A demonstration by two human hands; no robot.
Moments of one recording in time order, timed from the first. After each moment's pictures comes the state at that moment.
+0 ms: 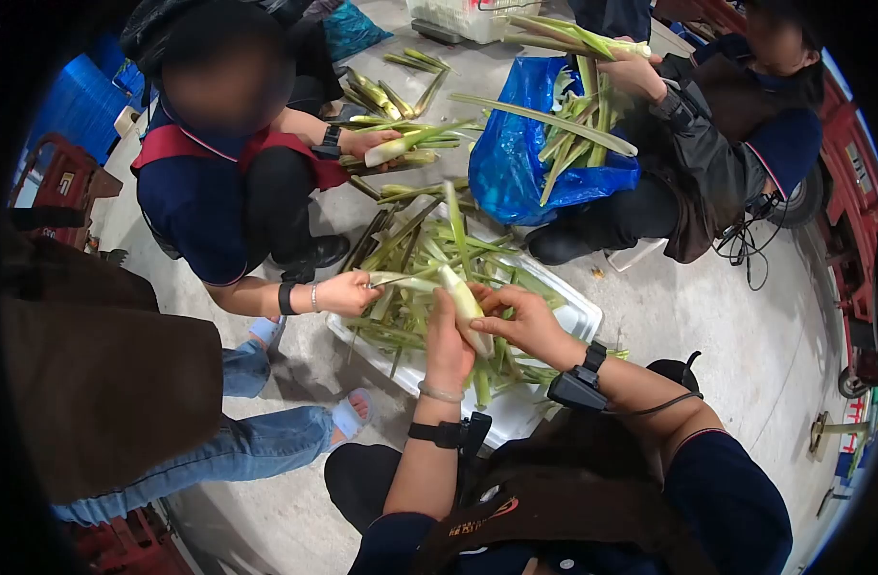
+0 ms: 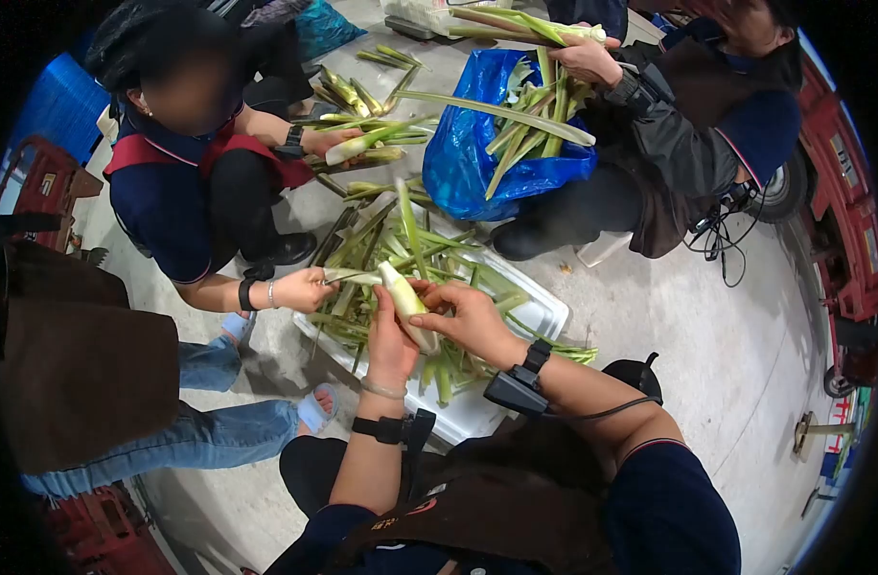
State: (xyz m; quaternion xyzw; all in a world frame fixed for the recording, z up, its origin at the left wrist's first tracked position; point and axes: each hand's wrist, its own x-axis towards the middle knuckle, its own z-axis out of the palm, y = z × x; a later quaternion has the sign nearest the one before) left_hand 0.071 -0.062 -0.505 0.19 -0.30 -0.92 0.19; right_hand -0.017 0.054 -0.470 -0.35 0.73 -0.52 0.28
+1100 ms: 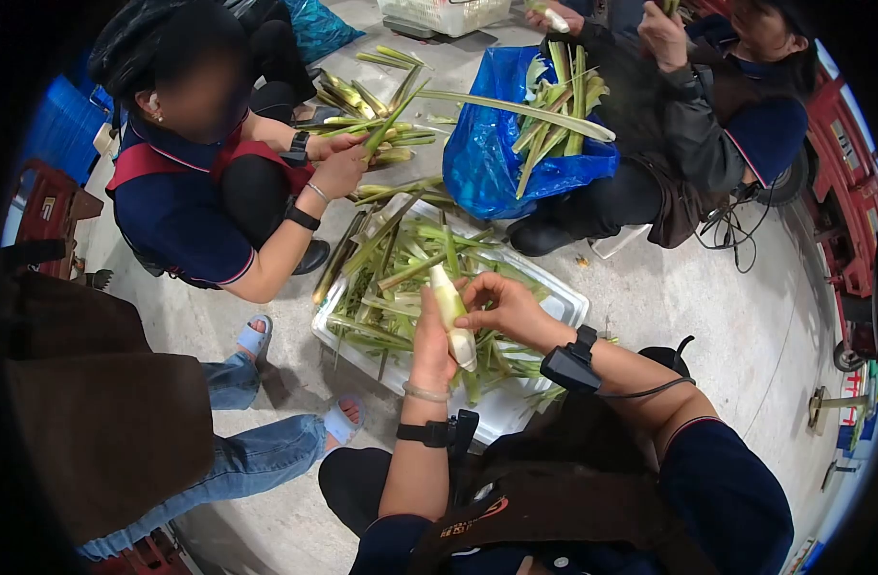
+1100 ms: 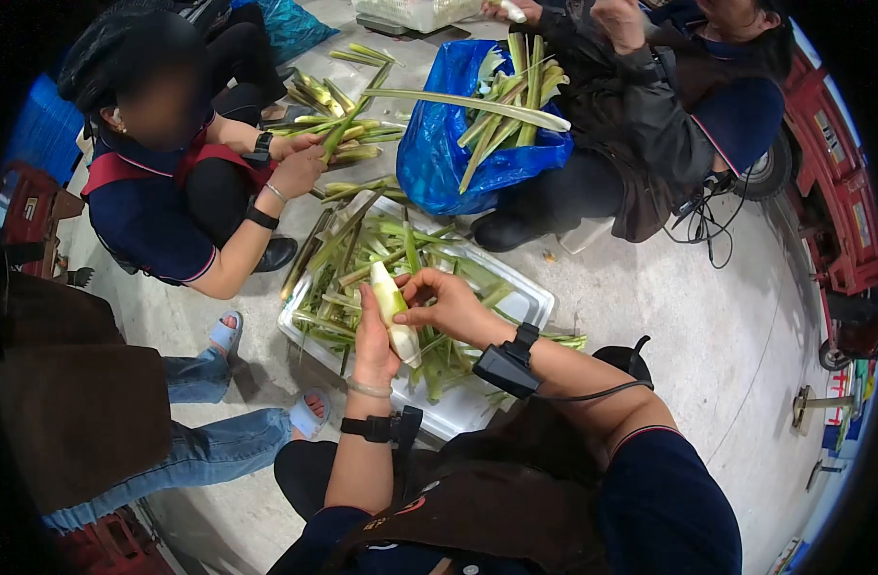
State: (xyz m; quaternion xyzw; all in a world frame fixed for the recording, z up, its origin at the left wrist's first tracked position) left_hand 0.064 -0.060 -0.502 0.22 -0.35 -0.90 0.09; right_hand -0.031 0.051 -0.471 -0.25 0.61 -0.64 0.39
